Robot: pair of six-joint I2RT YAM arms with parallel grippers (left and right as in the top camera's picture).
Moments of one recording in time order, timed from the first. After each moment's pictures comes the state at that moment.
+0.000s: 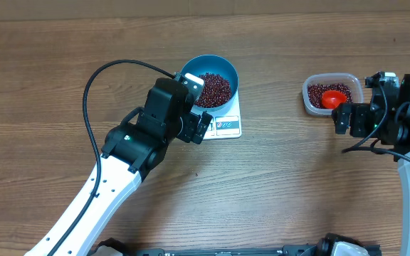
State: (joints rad) left arm -0.51 1.31 1.14 -0.63 -0.10 0.00; right arm -0.27 1.25 1.17 -0.93 -0.18 -0.19
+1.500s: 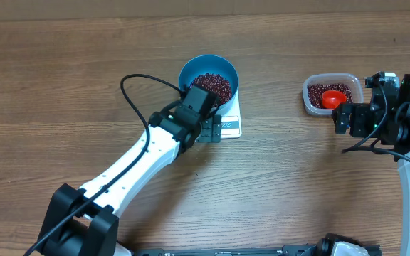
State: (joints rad) left arm -0.59 1.64 1.14 -0.63 -0.15 -0.48; right arm -0.27 1.25 1.17 -0.93 -0.18 -0.19
